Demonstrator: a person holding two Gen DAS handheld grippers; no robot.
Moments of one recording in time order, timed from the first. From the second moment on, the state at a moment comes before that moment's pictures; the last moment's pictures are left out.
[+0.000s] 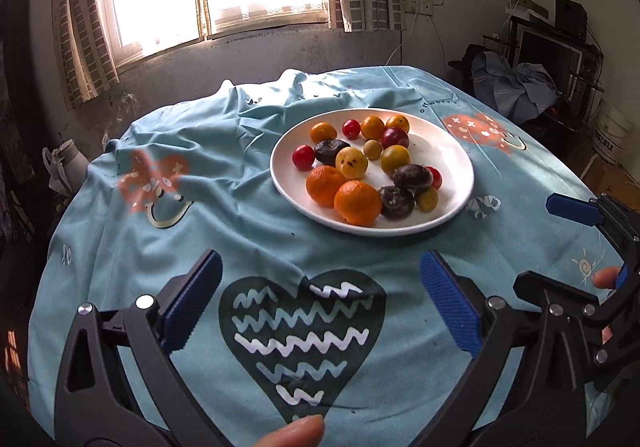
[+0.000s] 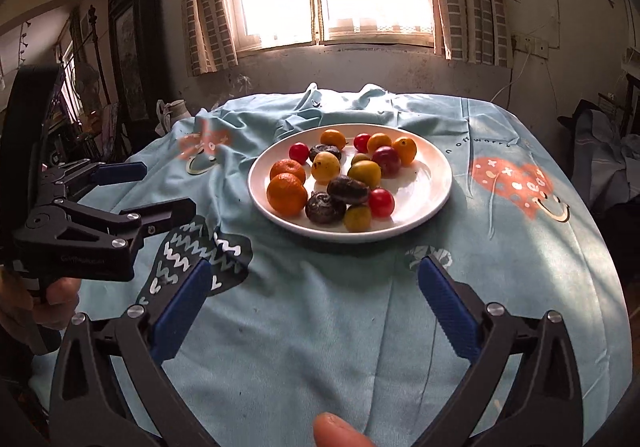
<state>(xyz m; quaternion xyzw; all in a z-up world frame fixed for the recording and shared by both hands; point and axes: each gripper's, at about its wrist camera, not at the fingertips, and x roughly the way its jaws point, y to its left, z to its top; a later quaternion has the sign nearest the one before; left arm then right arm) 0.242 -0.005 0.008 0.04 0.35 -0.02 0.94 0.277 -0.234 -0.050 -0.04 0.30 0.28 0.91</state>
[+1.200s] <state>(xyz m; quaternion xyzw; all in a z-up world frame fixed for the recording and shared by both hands) 0.194 0.021 -0.019 0.04 0.33 0.04 0.94 0.256 -0.240 -0.076 -0.07 0.33 0.24 0.91</state>
